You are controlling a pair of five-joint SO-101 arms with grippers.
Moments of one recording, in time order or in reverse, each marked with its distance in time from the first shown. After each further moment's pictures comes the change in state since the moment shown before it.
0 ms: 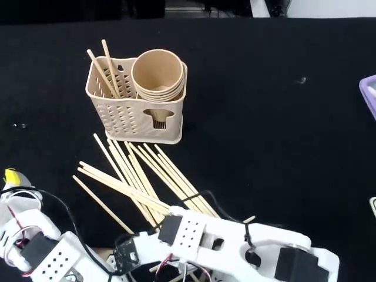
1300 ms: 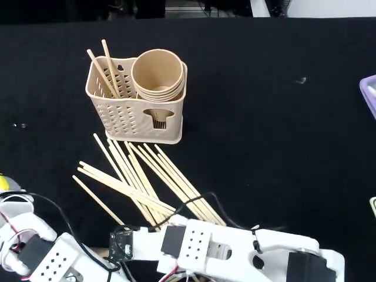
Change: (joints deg) left arm -4.8 0.9 0.0 -2.4 2.6; right arm -5.6 -6.5 1.0 -0.8 -20.7
